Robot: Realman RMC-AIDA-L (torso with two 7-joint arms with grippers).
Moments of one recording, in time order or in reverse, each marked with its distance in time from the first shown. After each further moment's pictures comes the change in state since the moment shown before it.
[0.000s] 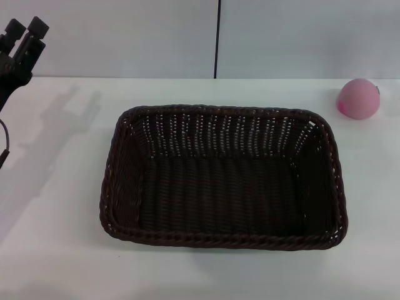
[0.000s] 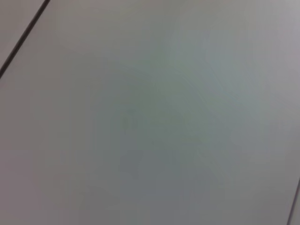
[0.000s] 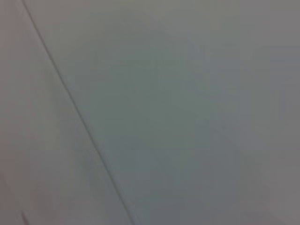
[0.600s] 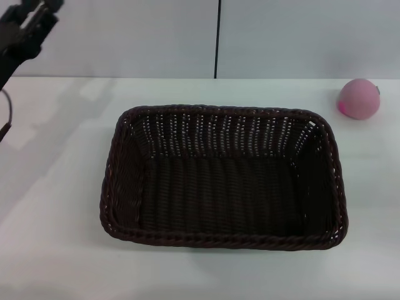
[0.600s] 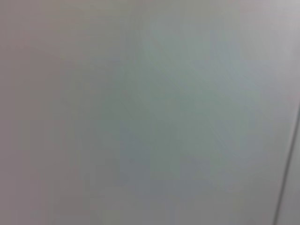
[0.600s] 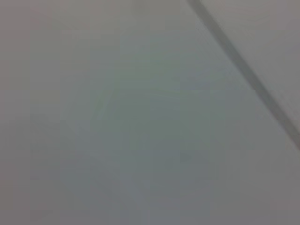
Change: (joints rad) left arm -0.014 0.001 -0.009 0.130 0.067 -0.060 -0.079; right arm -0.030 0.091 0.122 0.708 0.642 0.059 -0.848
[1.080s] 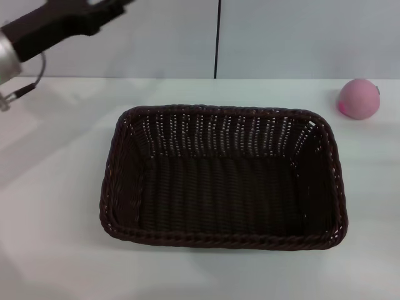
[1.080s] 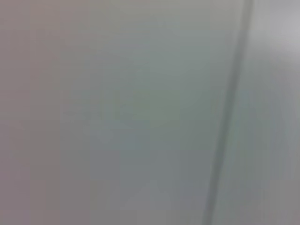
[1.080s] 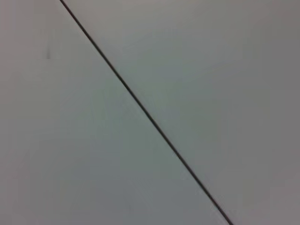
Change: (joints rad) left arm -0.064 0.004 0.008 0.425 0.485 -0.199 -0.413; right arm 0.007 0.008 0.302 0.188 0.006 0.010 -0.134
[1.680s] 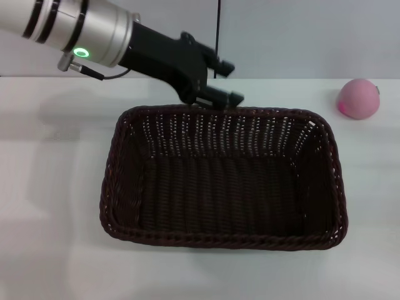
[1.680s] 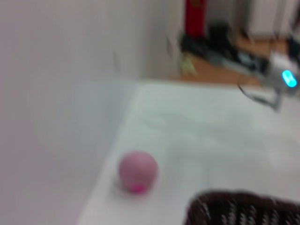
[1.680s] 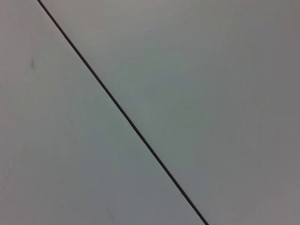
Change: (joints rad) left arm -0.366 0.001 0.119 0.262 0.775 0.297 -0.344; right arm -0.013 0.003 0.045 0.009 0.003 0.000 -0.005
